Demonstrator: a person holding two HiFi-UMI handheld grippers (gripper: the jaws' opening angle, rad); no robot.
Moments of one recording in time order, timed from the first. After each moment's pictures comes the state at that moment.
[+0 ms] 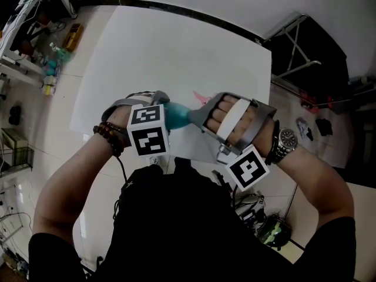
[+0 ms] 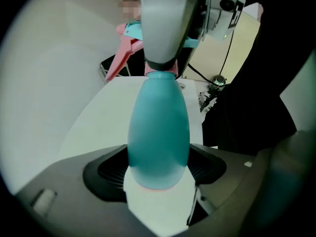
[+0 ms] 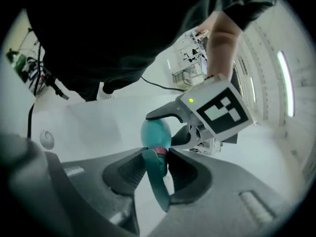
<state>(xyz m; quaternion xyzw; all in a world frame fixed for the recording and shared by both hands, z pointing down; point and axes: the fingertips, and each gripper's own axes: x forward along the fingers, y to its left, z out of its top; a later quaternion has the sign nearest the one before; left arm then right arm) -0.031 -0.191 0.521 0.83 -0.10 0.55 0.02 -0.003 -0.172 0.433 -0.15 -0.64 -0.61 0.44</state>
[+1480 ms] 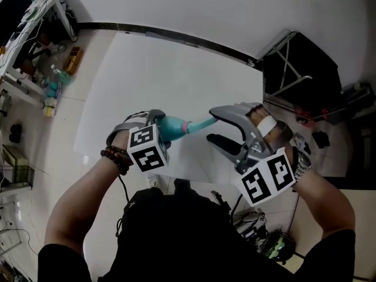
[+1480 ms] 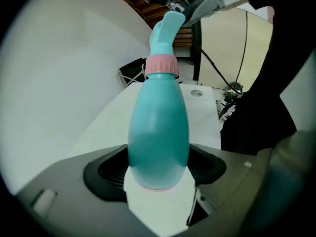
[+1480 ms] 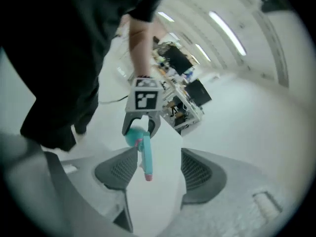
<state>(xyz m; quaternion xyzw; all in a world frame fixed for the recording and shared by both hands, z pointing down) -0.038 -0.226 0.520 0.84 -0.20 0.50 0.02 0.016 -0.213 0.348 0.05 -0.81 -0.38 0.44</state>
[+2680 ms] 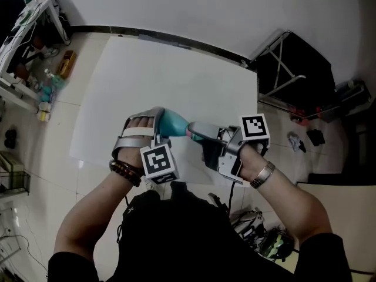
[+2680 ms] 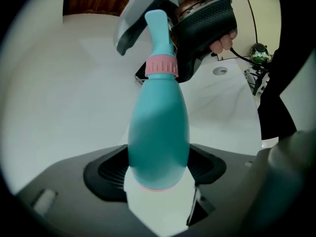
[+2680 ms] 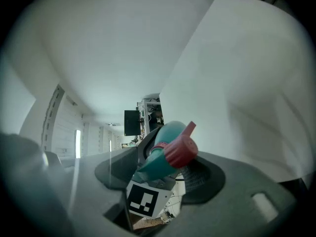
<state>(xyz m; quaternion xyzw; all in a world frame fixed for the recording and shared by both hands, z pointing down) -0.037 -0.264 0.506 0.75 -0.33 0.55 -0.18 0.021 -0.242 0.436 0.20 -0.65 0.74 0.06</state>
